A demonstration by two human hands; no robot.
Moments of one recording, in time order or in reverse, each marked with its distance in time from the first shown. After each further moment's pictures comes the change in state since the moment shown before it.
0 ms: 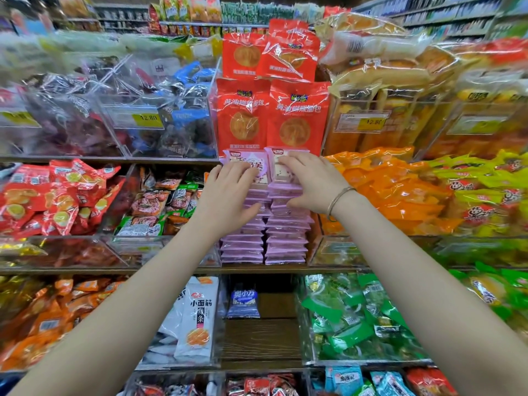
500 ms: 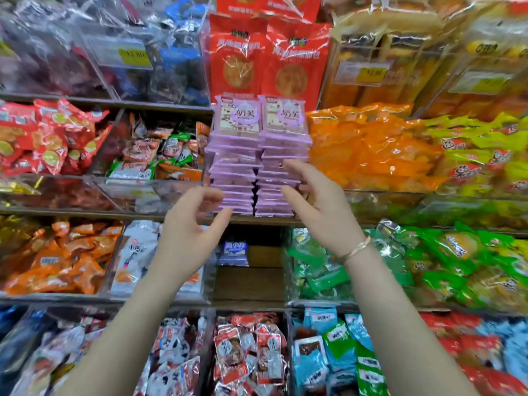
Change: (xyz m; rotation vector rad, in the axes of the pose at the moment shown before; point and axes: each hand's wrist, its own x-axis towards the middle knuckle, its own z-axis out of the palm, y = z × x) left_hand -0.131 0.059 -0.025 -0.826 0.136 -0.490; right_hand -0.131 -0.048 0.018 0.889 0.250 0.056
